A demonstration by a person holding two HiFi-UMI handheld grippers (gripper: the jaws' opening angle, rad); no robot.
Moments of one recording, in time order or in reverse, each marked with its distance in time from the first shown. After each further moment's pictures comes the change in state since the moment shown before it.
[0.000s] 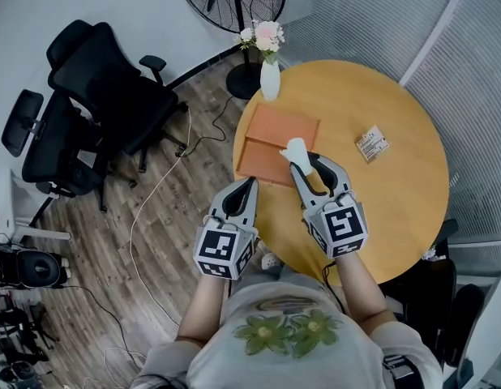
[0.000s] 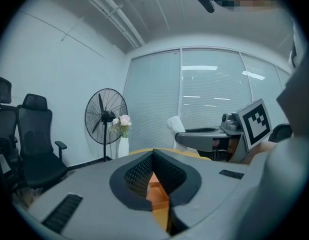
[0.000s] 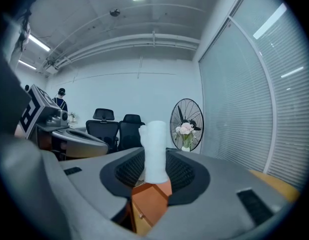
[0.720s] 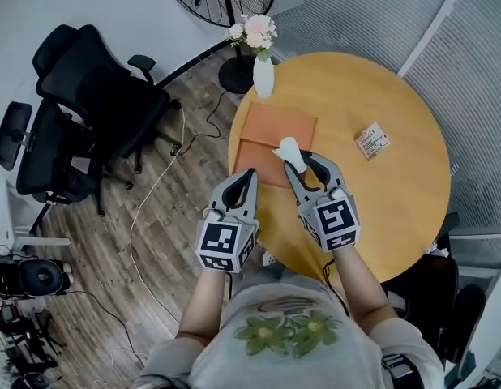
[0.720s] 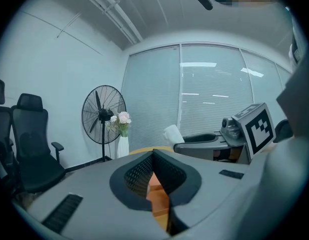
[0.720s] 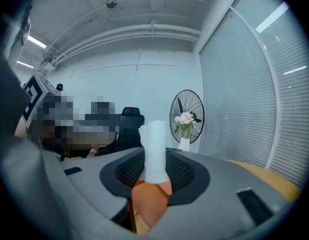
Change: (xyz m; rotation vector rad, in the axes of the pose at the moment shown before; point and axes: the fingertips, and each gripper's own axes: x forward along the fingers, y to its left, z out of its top) left arm 0.052 0.019 -0.005 0.025 0.023 -0.018; right arm 0.043 -0.020 -0.037 0.003 0.079 0.003
